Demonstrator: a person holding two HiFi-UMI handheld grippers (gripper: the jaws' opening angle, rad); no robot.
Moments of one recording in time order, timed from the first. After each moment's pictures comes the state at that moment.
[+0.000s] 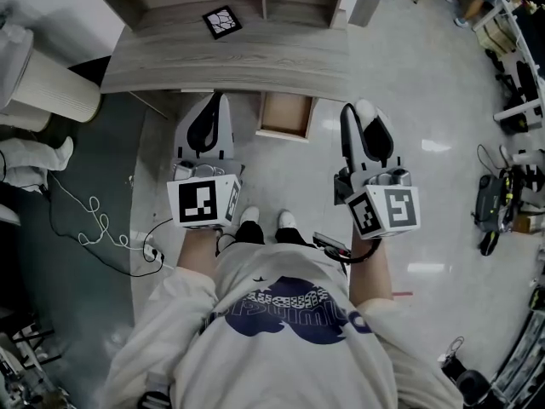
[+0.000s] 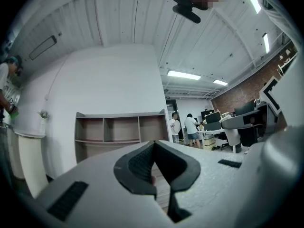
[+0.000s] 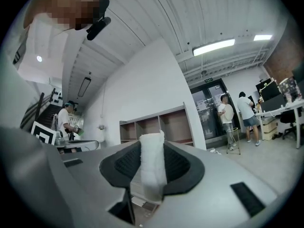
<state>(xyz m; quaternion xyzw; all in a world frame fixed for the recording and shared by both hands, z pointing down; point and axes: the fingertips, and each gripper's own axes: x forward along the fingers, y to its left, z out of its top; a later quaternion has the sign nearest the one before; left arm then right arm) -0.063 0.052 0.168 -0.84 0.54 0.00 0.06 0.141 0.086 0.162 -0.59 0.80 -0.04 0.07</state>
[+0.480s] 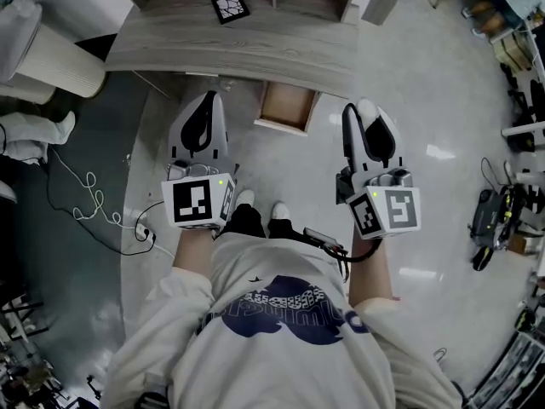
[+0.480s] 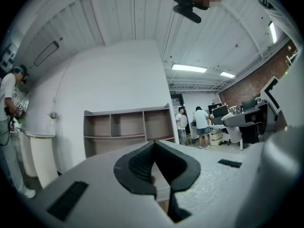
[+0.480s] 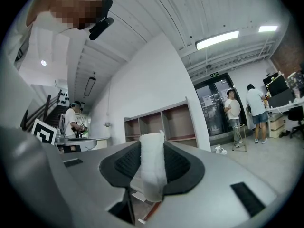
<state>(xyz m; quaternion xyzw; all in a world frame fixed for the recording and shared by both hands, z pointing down) -0.057 0.059 0.184 -0.81 0.59 -0.03 0.05 0.161 0.076 0.179 -0.56 0.83 -0.05 0.06</state>
